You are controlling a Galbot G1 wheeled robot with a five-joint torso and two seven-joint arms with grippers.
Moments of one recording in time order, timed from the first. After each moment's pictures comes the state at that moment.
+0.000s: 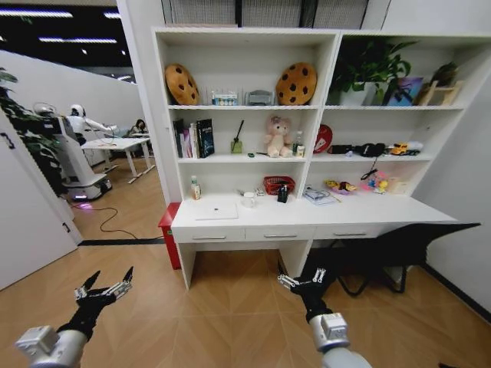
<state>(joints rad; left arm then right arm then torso) 1.87 -1.24 -1.04 -2.30 -0.63 0.17 0.03 -1.67 1.25 0.37 2.29 0.00 -0.10 0.25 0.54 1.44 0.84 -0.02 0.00</state>
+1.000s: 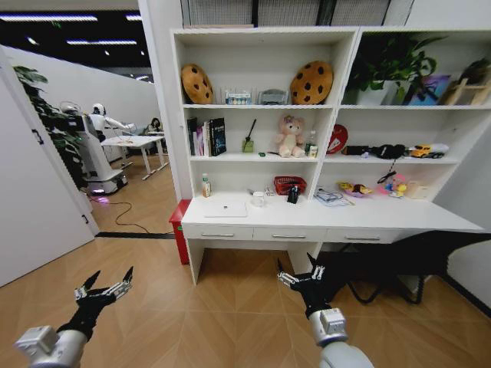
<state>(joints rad) 1.87 -1.24 -1.04 -2.30 -0.63 0.17 0.03 -1.64 1.23 0.37 2.26 0.02 -0.11 0.25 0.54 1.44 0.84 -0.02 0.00</state>
